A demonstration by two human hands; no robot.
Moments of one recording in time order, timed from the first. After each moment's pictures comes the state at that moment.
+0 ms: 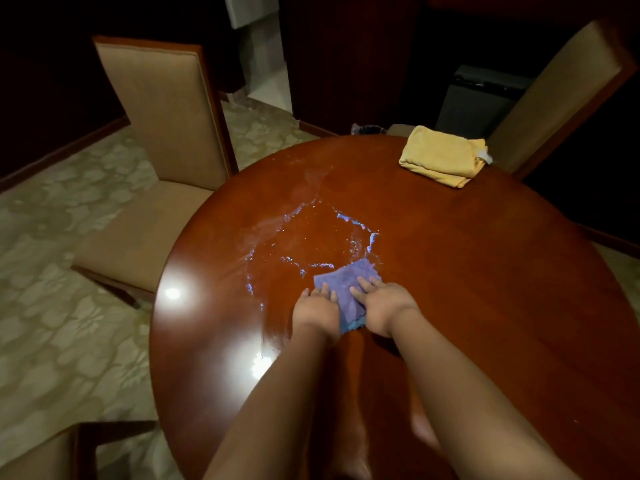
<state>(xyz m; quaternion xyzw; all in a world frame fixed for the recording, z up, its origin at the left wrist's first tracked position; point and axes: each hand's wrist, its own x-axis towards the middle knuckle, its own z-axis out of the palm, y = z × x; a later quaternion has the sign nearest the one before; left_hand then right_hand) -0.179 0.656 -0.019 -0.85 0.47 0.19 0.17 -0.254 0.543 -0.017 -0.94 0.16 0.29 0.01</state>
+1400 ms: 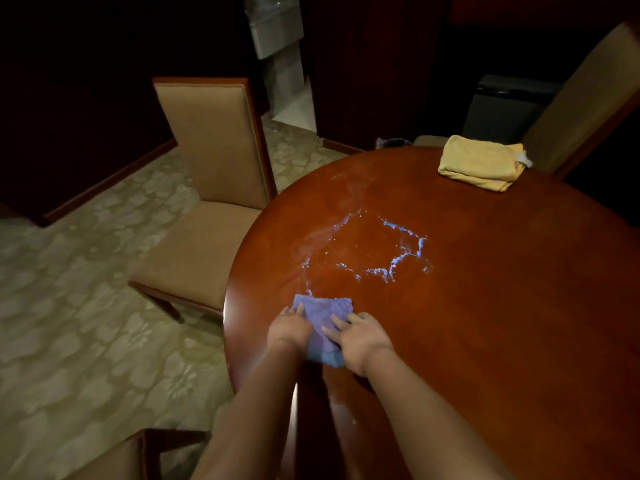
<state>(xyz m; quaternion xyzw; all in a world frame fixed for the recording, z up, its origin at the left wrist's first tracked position) -0.095 0.786 -0.021 -0.85 0.45 0.18 0.20 -0.203 0.687 -0.012 -0.96 0.06 0.26 0.02</state>
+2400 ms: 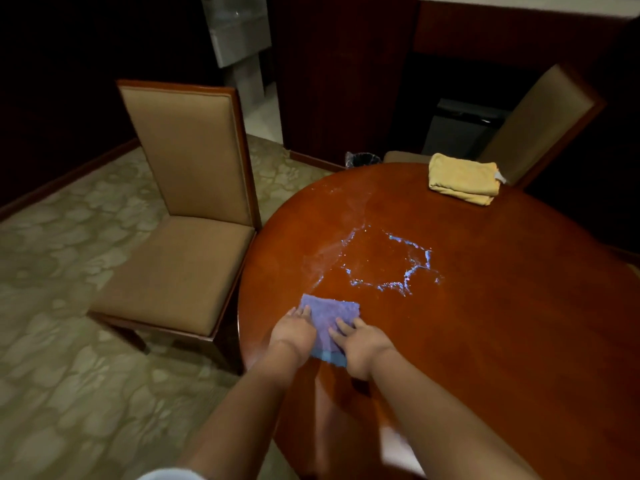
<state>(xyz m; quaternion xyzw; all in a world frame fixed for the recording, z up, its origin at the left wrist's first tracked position) -0.025 0.803 -0.018 -0.78 0.56 0.14 0.23 -0.141 0.721 -0.003 -0.94 0.14 0.32 0.02</state>
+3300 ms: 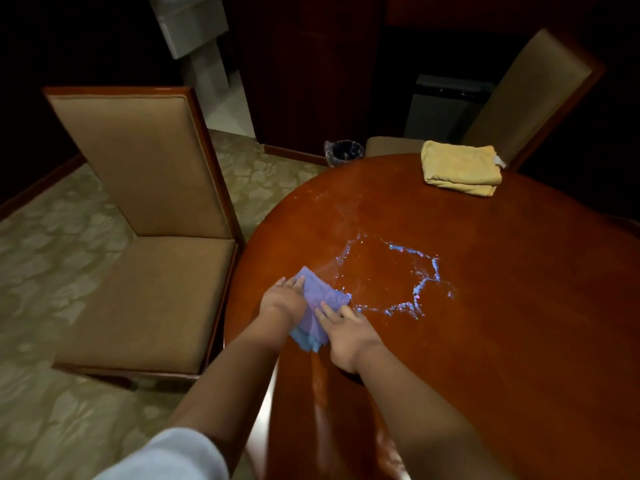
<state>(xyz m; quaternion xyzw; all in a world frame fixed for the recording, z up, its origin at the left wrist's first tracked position) 0.074 0.706 -0.008 -0.75 0.57 0.15 0.31 -0.064 0.672 -0.021 -0.94 0.23 0.23 0.13</state>
